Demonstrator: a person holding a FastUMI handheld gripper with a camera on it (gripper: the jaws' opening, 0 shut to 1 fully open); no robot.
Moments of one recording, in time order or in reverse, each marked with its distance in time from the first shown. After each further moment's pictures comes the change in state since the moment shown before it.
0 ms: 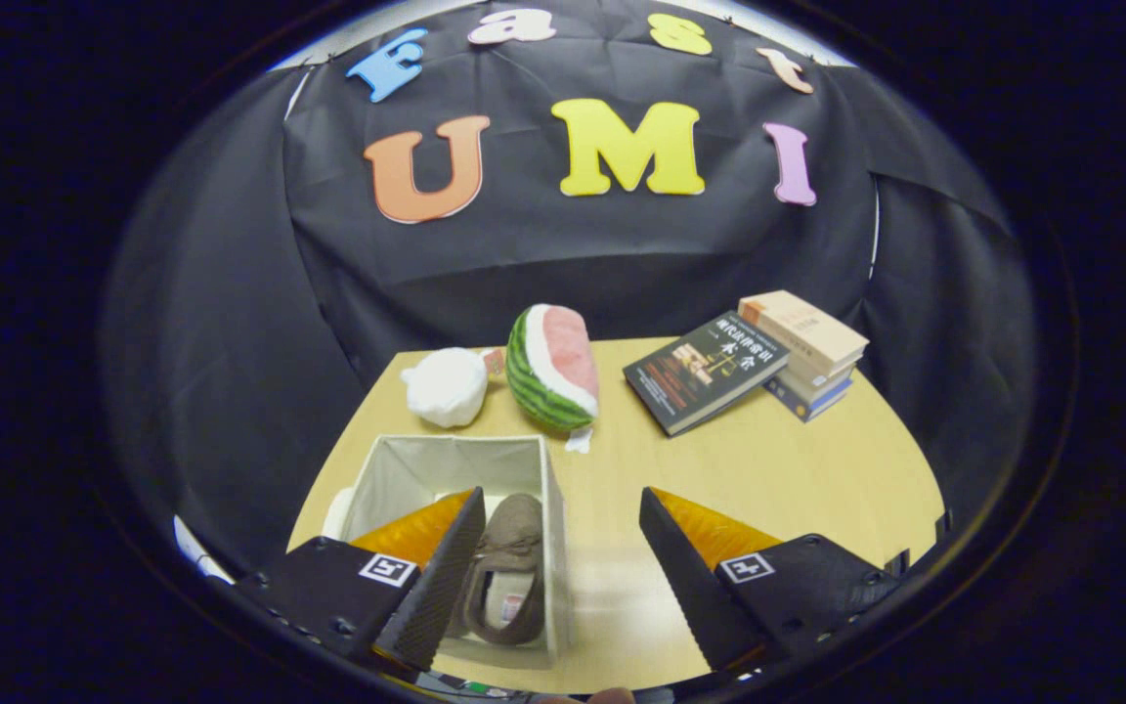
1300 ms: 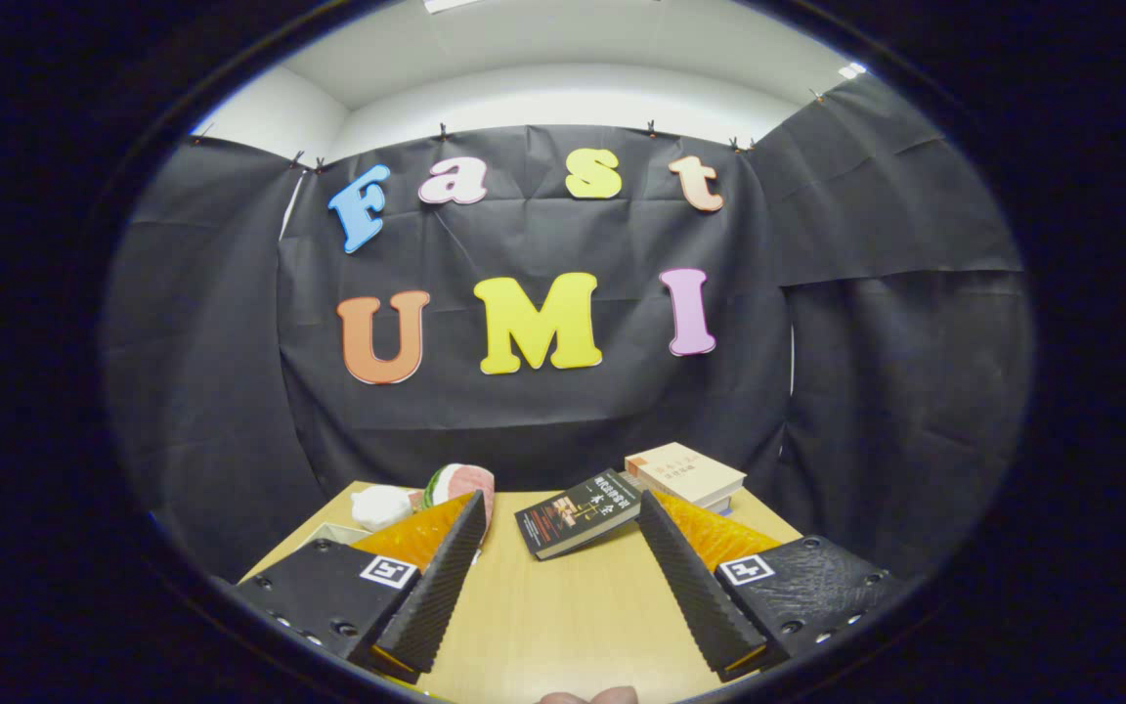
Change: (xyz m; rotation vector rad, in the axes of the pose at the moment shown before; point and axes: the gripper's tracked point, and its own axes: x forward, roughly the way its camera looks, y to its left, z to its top) arm -0.144 -0.182 0.075 0.031 -0.476 -0.060
